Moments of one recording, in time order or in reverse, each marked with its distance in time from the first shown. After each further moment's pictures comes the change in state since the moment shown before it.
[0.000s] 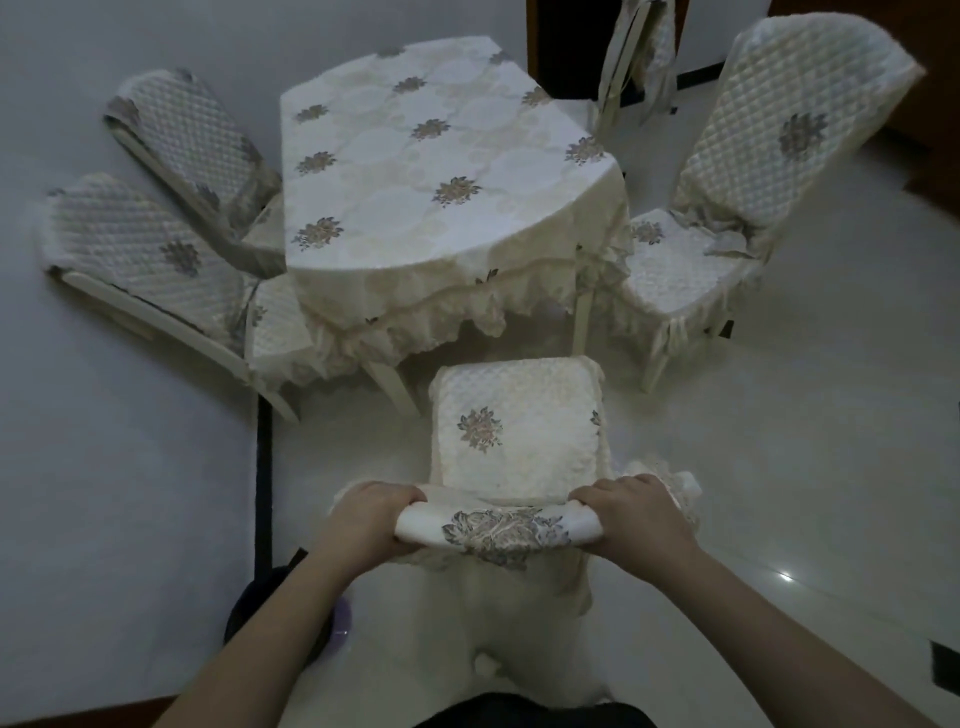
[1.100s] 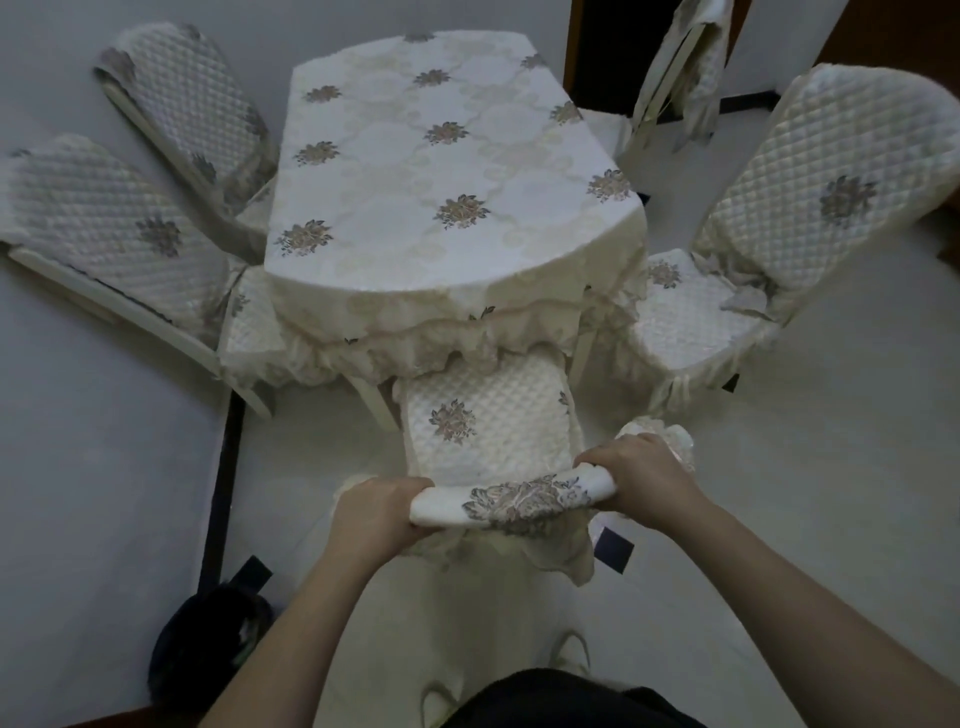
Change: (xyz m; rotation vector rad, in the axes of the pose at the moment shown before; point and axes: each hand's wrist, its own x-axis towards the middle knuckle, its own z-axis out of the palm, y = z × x) left_hand 0.143 0.034 -0.014 0.045 0.153 -0.212; right_hand 0.166 0.134 -0.043 0.037 -0.195 -0.091
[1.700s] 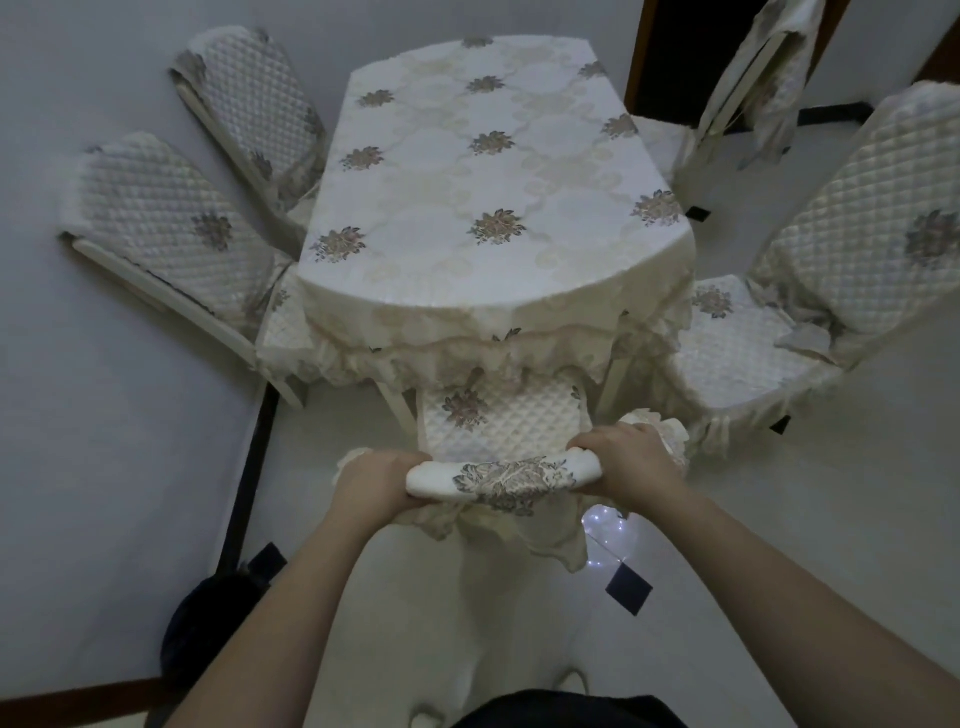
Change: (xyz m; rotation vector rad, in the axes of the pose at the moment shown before) left_hand 0.068 0.000 -0.021 -0.049 -0.074 -0.169; right_hand 0.087 0.031 -0.010 -0.025 -0.031 -0.014
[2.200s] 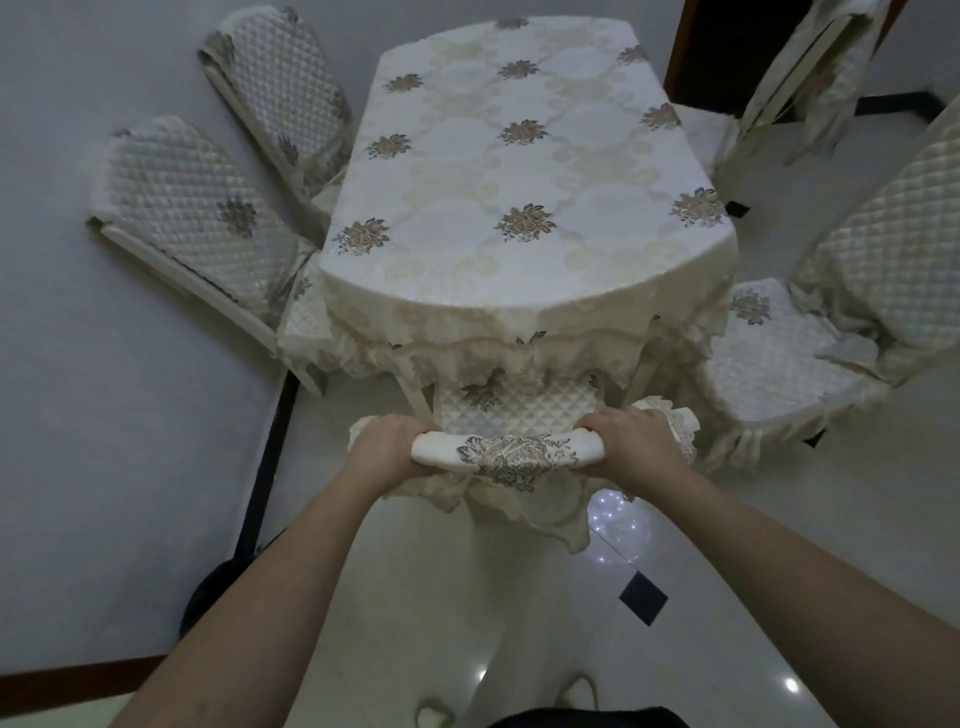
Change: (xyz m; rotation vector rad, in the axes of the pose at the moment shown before) left_hand 0.066 -0.036 0.002 -0.018 -0.172 -0.051; right_hand 0.052 -0.006 -0.008 -0.028 -0.002 -0.002
